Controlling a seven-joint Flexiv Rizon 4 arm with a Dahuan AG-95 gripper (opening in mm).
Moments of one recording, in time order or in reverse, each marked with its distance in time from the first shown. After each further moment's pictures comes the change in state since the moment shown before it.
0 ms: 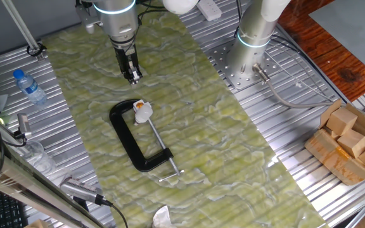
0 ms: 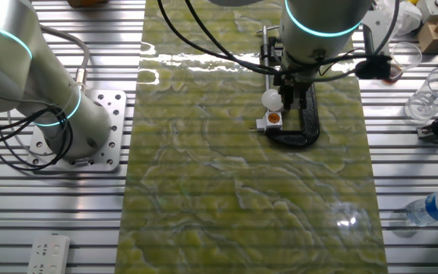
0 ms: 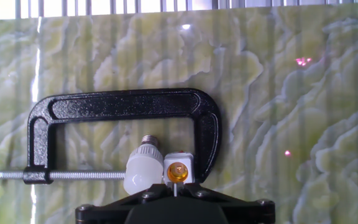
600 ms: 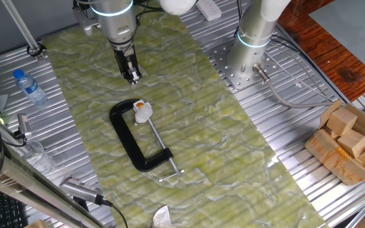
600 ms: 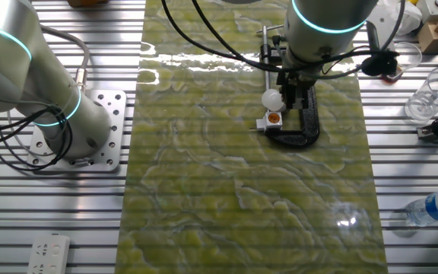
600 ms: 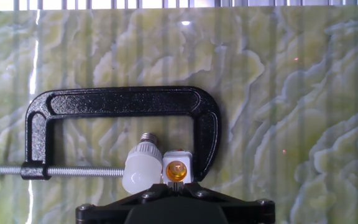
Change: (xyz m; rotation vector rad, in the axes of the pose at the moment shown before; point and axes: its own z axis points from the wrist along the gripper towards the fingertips) arm -0.001 0.000 0.000 0.013 0.018 -0.015
